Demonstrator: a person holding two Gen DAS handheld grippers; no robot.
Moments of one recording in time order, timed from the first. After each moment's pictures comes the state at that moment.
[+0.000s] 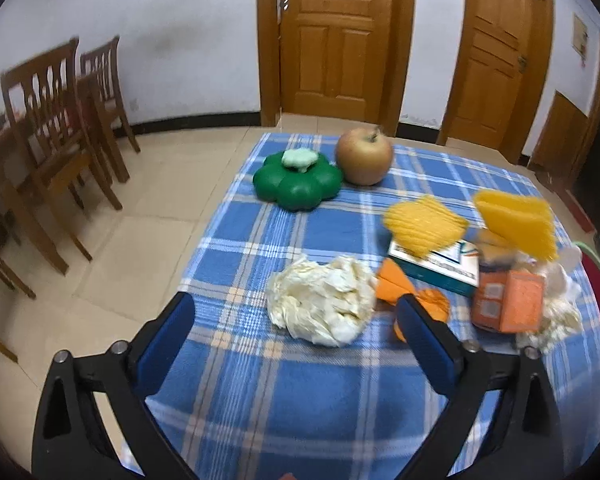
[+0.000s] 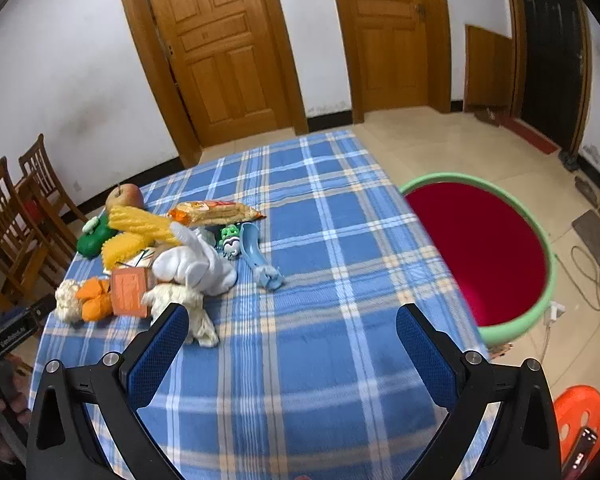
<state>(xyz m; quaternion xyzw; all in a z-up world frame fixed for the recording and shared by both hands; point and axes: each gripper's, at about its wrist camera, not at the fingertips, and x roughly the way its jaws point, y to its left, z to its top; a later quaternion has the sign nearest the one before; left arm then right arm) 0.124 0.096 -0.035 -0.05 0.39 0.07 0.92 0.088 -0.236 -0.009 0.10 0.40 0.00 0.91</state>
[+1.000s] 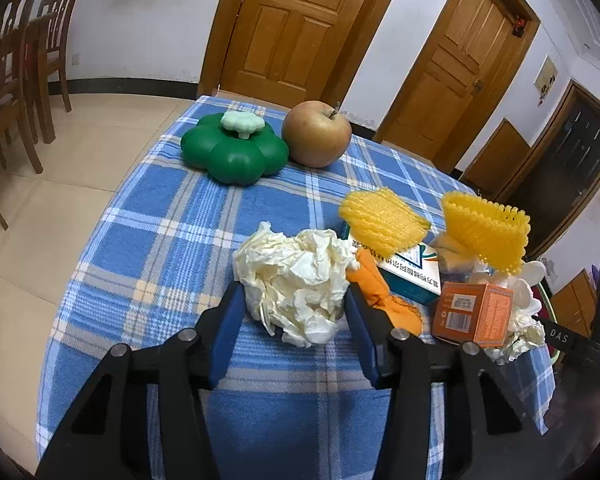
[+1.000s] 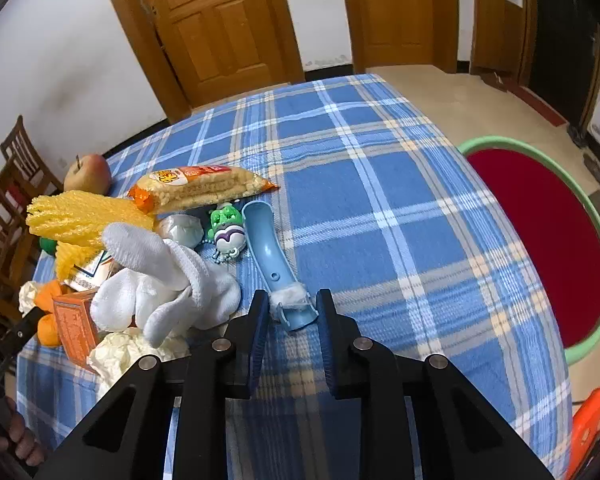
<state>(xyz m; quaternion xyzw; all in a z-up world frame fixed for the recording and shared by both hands) 0.146 0.108 -0.067 -0.16 0.40 -0.06 0.90 0.162 -0.208 -0.062 0.10 0.47 -0.01 0.88</state>
